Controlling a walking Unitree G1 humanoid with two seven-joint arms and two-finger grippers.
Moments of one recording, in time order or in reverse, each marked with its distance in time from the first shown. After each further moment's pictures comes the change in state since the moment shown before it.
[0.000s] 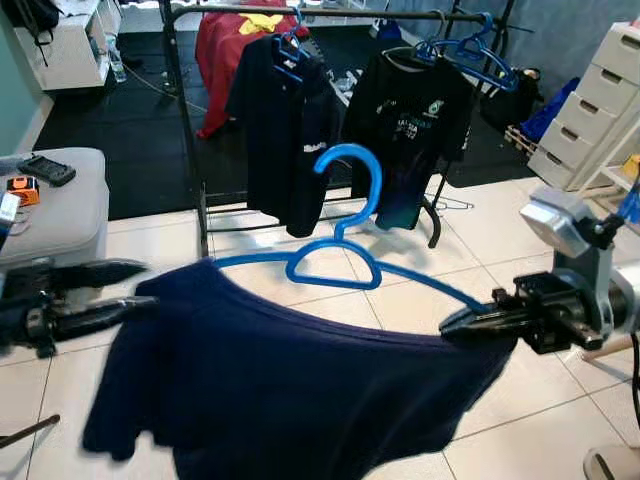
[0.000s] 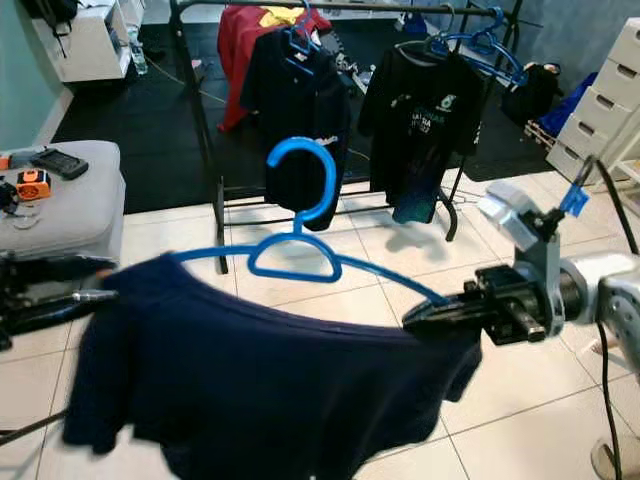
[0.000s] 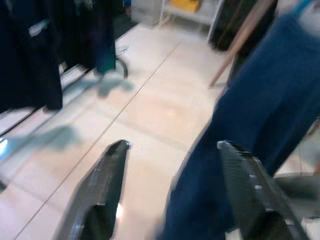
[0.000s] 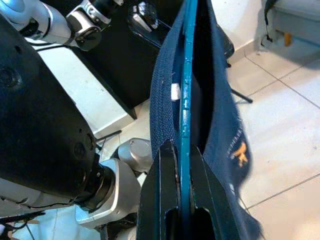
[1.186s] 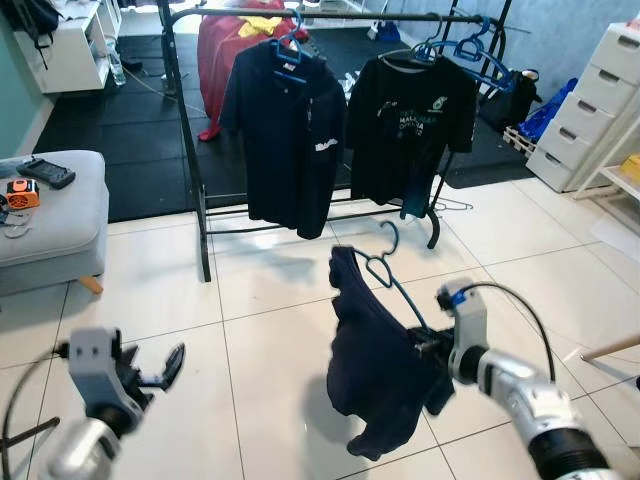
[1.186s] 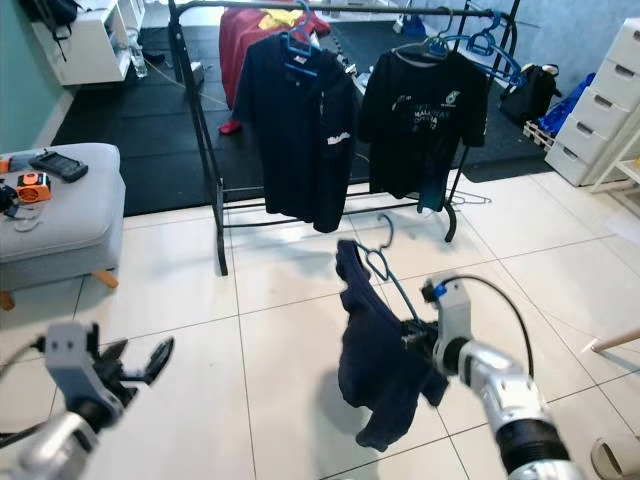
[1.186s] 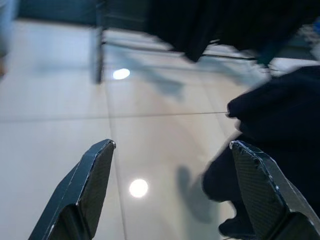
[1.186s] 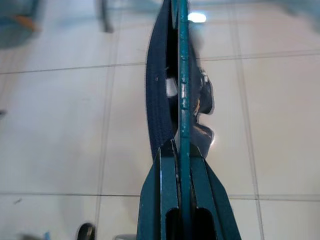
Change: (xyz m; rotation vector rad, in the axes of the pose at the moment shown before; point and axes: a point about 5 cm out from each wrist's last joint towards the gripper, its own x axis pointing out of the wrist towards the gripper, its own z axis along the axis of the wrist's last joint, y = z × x) left arm 0.076 -0.094 -0.167 -0.440 -0.001 0.833; right arm 0.046 -0.103 -0.173 0.304 -0.009 -1.284
